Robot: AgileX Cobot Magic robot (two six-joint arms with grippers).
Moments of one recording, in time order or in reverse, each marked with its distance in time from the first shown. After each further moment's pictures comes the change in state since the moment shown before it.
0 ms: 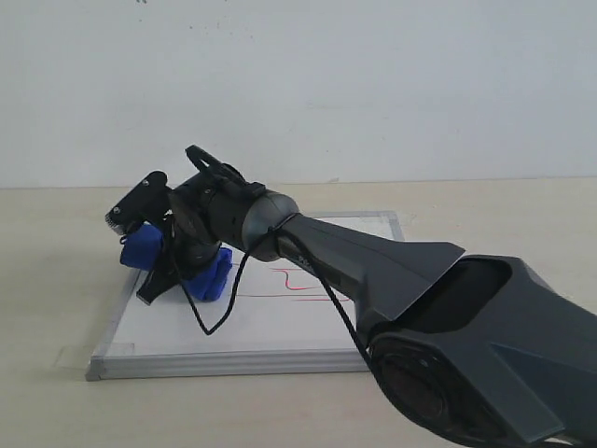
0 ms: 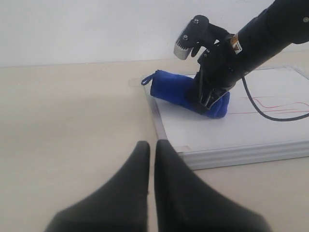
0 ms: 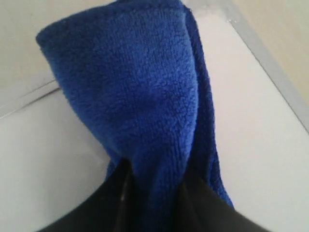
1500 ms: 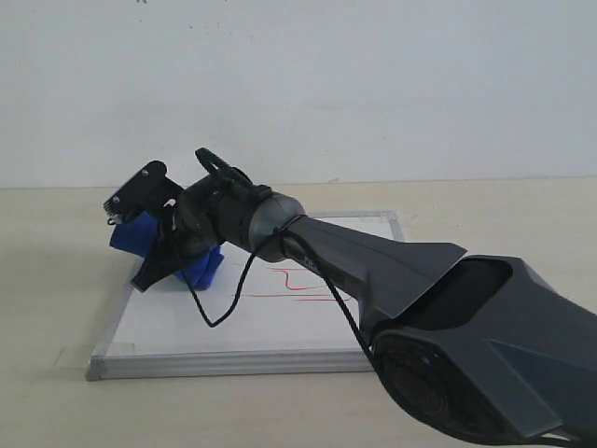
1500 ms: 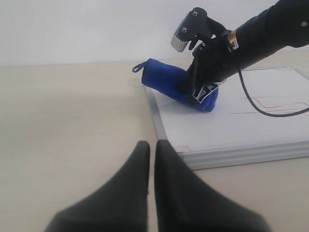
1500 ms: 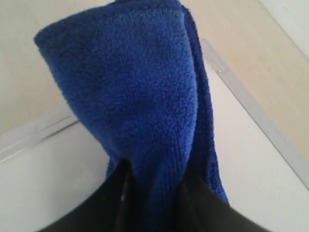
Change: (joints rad) left arm 0.000 0.000 0.000 0.000 0.000 0.000; right arm -0.019 0.008 0.000 0.016 -0.148 -0.008
